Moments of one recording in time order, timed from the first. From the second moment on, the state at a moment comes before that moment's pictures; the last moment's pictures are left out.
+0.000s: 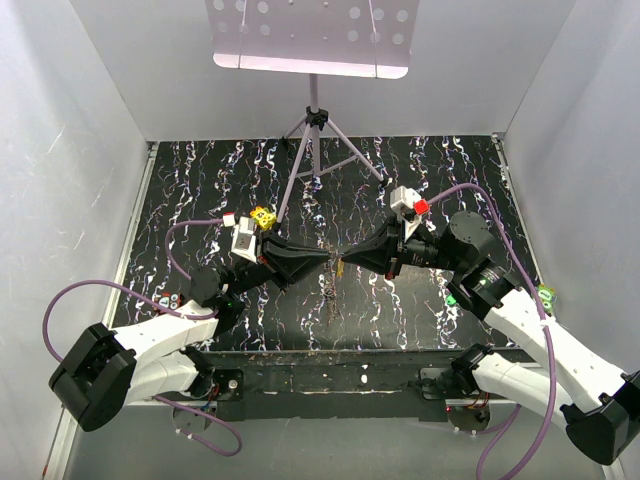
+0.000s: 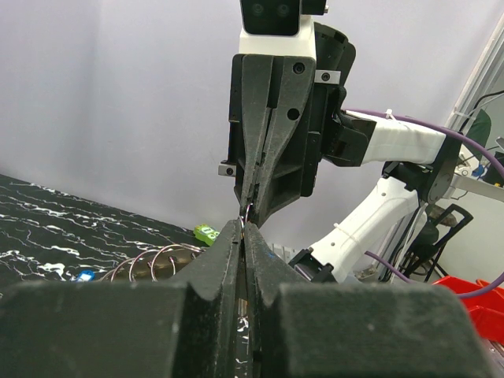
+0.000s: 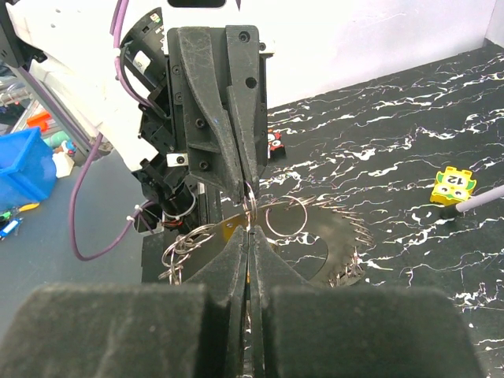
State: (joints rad) left arm -0.72 1.09 0.39 1.34 0.54 -0.67; right arm 0.68 0.88 0.80 0.15 -0.77 0.27
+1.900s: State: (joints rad) left arm -0.63 0.83 0.62 0.72 0.93 -0.05; right arm 0.63 0.80 0.84 -0.09 -0.98 -0.22
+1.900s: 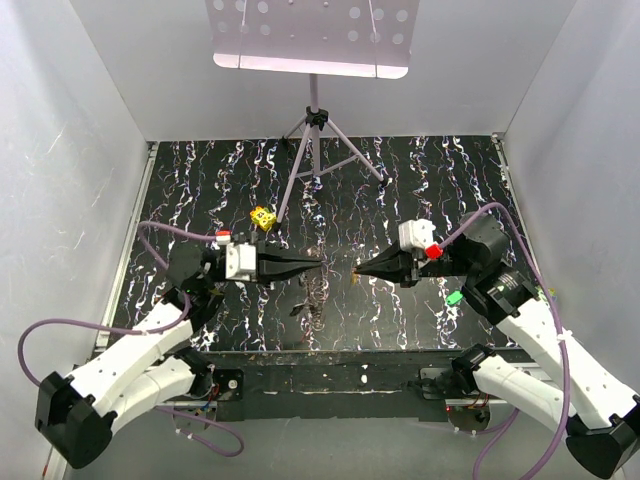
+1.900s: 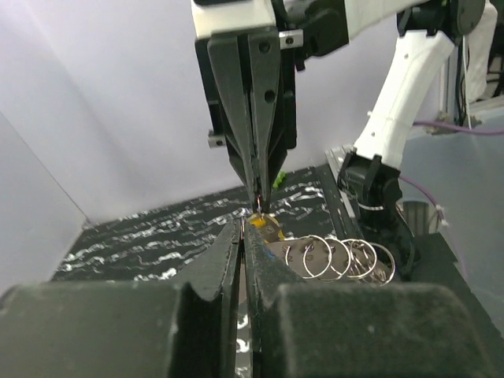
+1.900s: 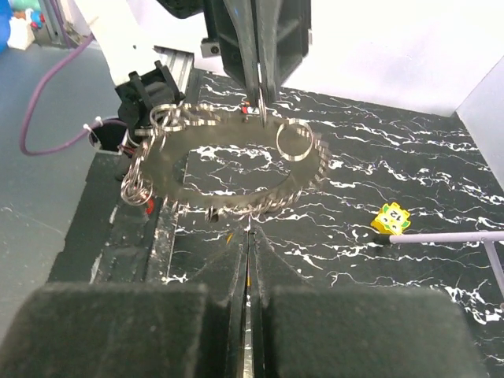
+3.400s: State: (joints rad) left arm -0.63 1.17 0.20 0.94 0.48 -0.47; right arm 0.31 1.19 0.94 -0.86 -0.85 -0.54
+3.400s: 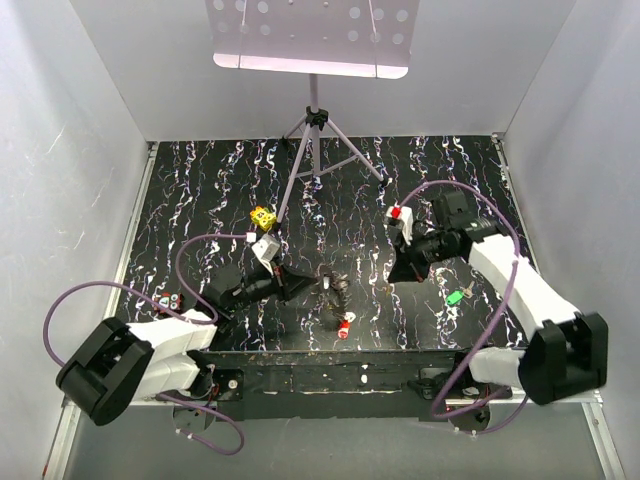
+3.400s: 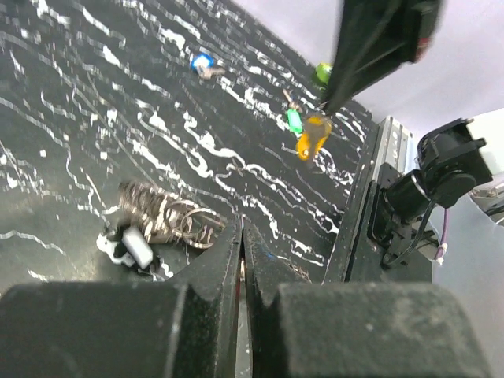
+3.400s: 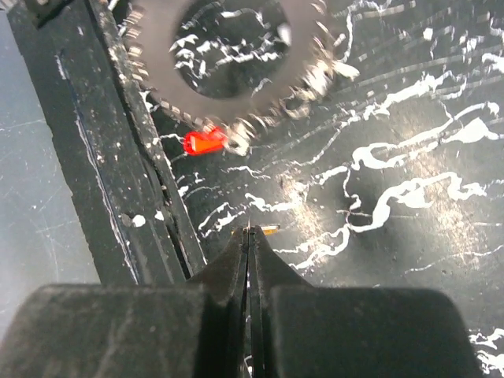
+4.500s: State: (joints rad) left arm -0.63 0.88 0.12 0.91 0.48 -0.38; right arm 0.30 1.86 1.28 -0.82 -0.42 -0.30
